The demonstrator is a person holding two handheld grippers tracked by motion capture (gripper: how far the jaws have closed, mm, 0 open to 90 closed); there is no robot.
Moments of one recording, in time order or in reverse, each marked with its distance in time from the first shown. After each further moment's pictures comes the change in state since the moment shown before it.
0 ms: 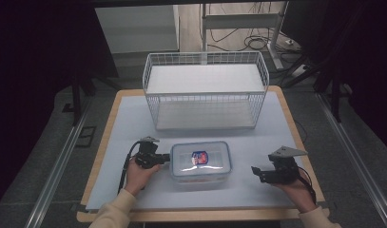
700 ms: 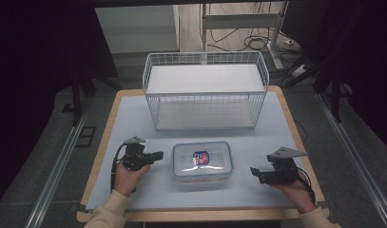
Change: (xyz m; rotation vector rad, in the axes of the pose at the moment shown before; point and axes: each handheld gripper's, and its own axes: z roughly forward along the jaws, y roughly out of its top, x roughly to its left) left arm 0.009 -0.018 -0.041 -0.103 0.007 -0.018; right arm 0.003 -0.001 0.000 -0.009 0.021 -0.010
